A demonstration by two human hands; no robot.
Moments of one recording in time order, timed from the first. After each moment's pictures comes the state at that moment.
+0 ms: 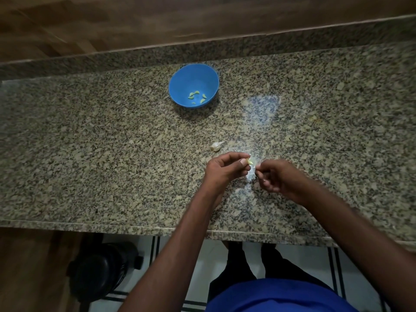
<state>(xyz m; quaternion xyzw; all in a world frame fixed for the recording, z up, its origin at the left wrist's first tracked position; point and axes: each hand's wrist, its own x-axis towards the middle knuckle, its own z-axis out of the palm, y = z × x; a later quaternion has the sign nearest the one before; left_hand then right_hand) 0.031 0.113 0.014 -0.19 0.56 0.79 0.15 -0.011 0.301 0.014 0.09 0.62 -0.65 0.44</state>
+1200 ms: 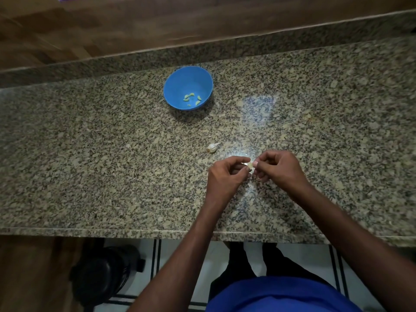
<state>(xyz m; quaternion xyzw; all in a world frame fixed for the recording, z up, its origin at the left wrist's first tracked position) 0.041 0.134 0.023 -0.16 0.75 0.64 0.09 -0.009 0.302 0.017 0.05 0.77 -0.60 0.21</state>
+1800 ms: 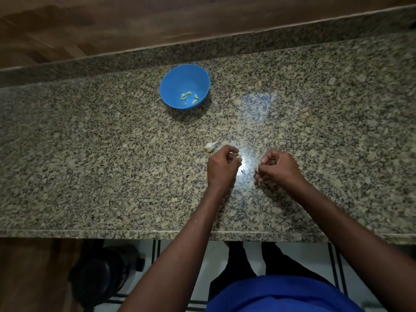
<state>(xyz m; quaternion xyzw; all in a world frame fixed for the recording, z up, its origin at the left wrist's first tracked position) 0.004 0.136 -0.015 -0.20 0.84 0.50 0.06 -0.013 0.311 -0.007 0.12 0.77 -0.58 0.25</state>
